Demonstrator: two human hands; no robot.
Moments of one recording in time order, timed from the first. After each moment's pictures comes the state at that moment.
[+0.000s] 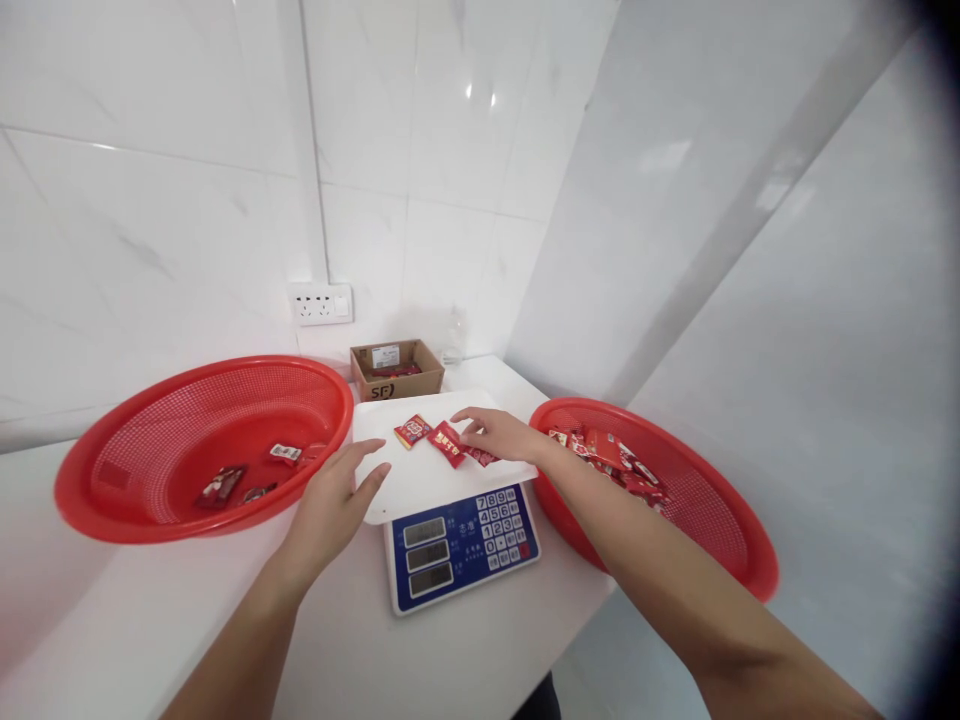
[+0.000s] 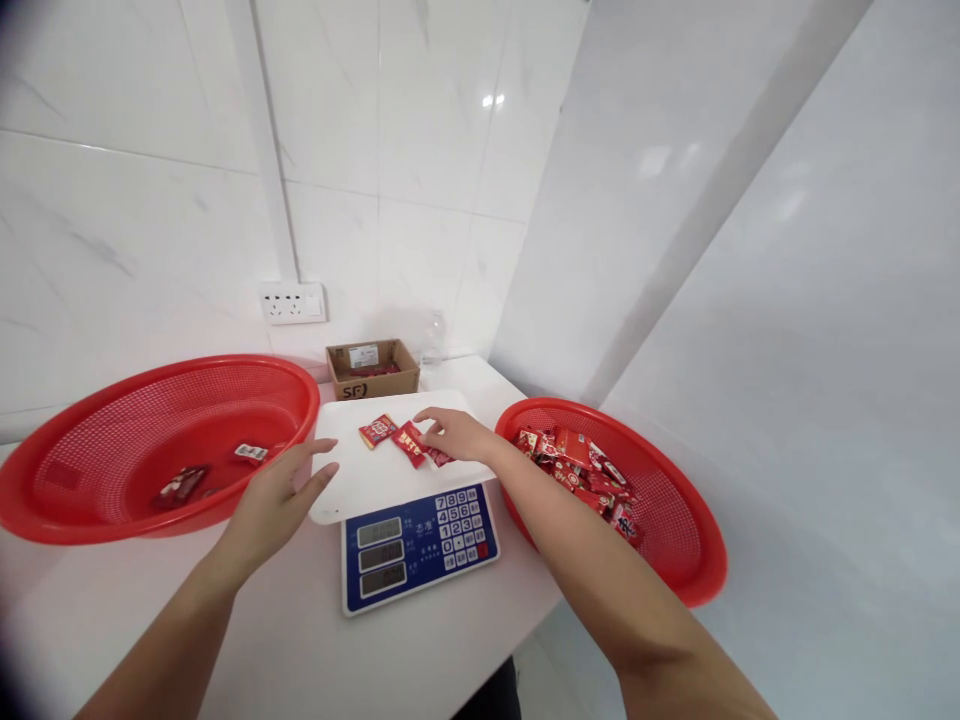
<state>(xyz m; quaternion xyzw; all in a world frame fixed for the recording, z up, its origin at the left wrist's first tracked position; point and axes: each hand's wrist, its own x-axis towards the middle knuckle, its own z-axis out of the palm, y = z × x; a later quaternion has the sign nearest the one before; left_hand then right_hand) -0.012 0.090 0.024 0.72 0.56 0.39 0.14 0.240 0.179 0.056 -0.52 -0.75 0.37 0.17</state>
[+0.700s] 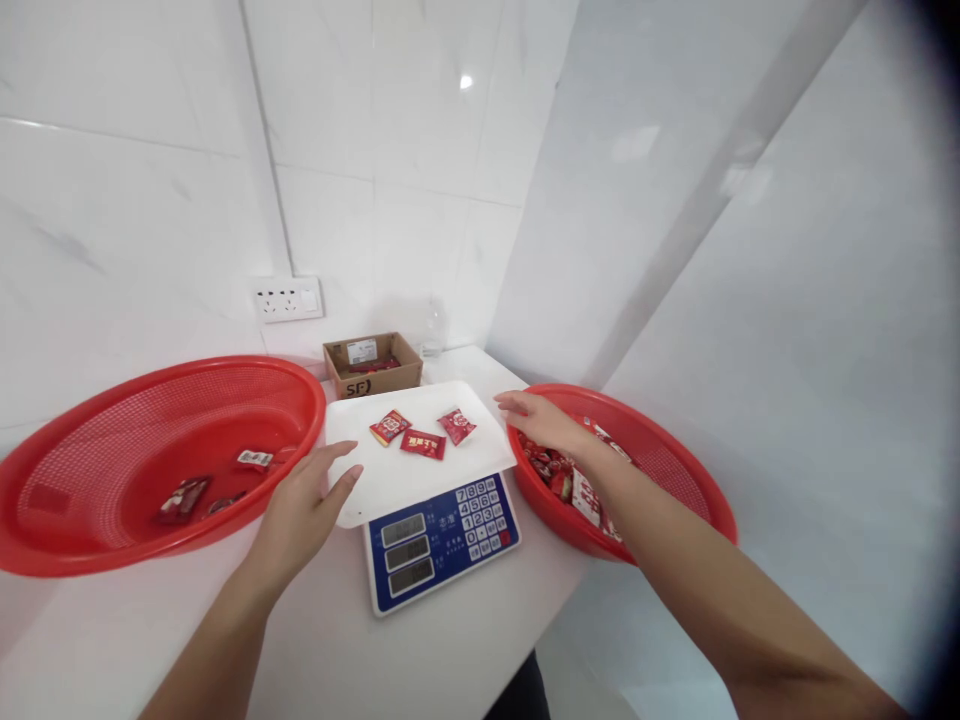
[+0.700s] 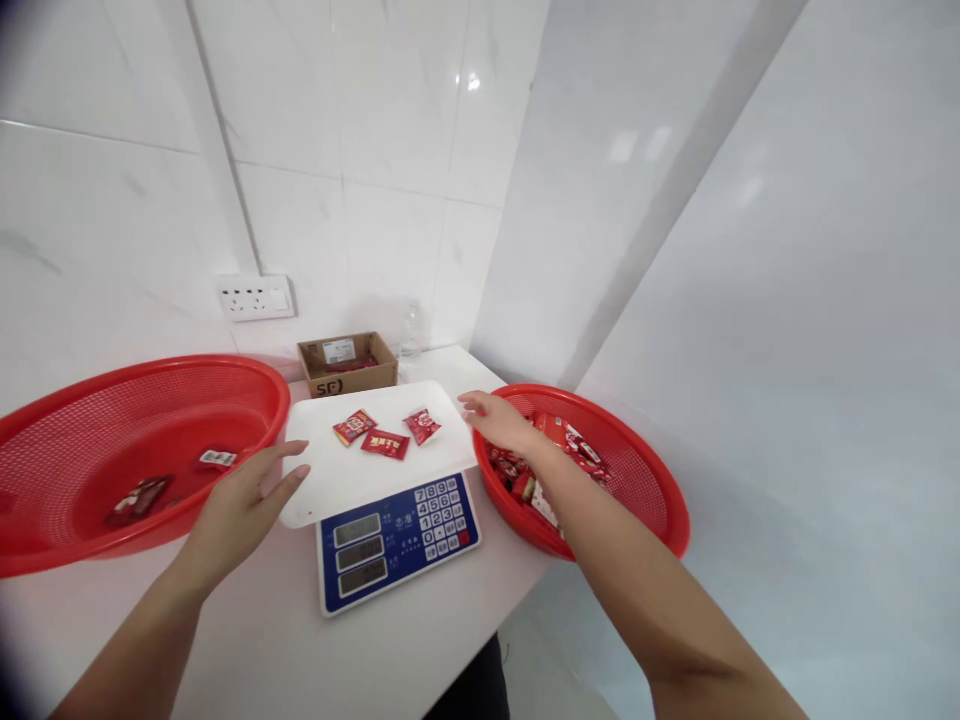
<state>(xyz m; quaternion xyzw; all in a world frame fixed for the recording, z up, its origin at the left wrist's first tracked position) -0.013 0.094 0.021 0.72 0.58 0.37 0.13 0.327 0.178 0.044 -0.60 -0.72 0.24 0.26</state>
